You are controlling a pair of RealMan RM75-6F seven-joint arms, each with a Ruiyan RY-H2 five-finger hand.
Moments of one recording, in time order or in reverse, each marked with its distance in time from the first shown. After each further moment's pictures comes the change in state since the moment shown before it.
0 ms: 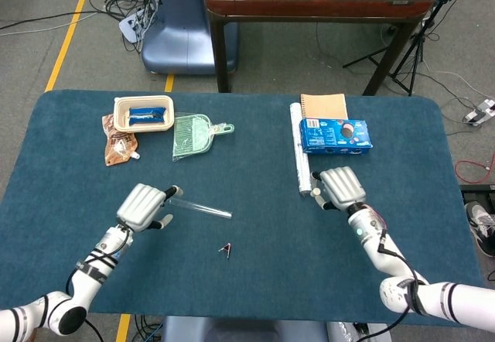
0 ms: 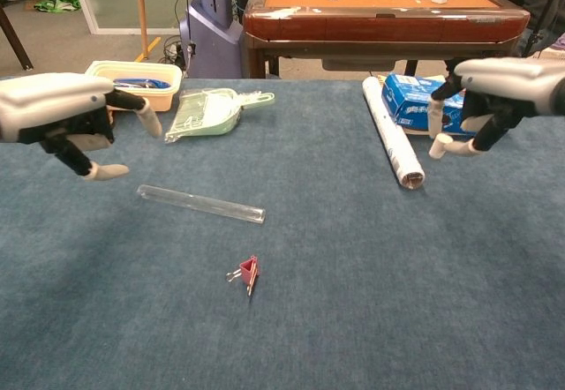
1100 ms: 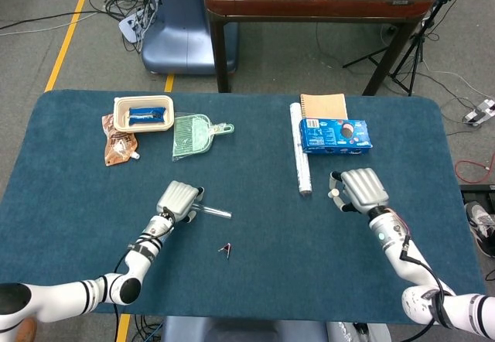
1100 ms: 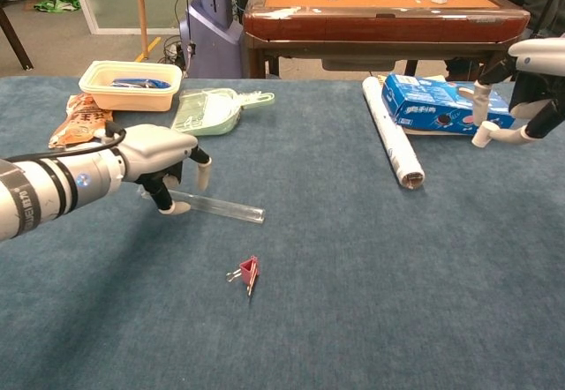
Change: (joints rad) left arm -0.203 -0.323 -0.012 0.313 -0.378 -0.103 0.299; right arm -0.064 0.115 -0.017 -0.078 -0.027 0.016 0.049
